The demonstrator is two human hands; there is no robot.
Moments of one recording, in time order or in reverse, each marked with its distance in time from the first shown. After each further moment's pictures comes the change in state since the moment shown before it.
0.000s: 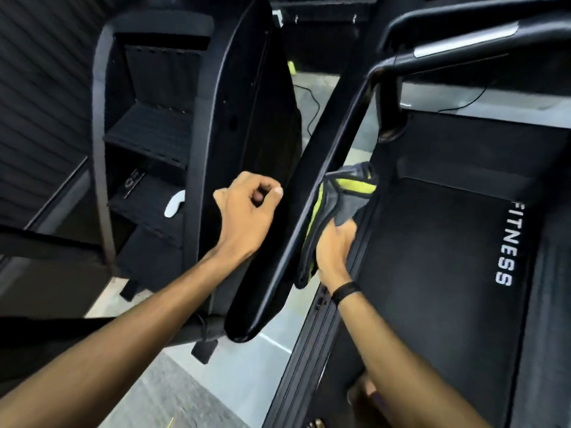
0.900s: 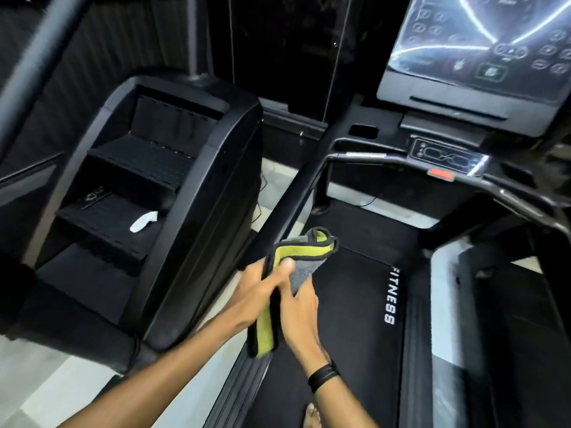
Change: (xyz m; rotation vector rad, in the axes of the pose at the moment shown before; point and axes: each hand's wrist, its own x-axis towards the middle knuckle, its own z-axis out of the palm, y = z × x) left_hand -0.247 0.035 -0.107 -0.703 -0.394 -0.115; right_hand -0.289 -0.018 -0.065 -0.443 -0.205 -0.346
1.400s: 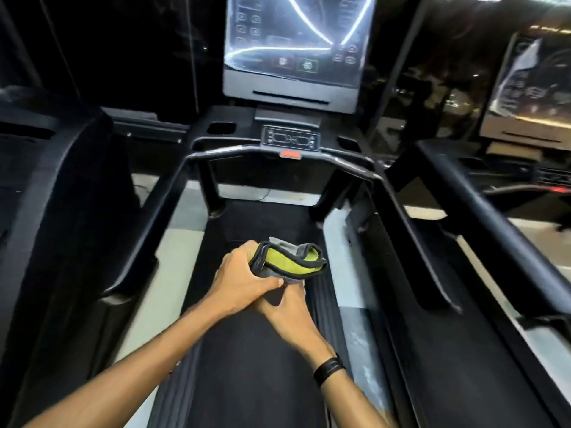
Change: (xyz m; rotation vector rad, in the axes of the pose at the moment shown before) left_hand 0.016 0.037 0.195 0.412 -0.234 0.253; right_hand -0.043 0.028 -0.213 -0.247 0.142 0.028
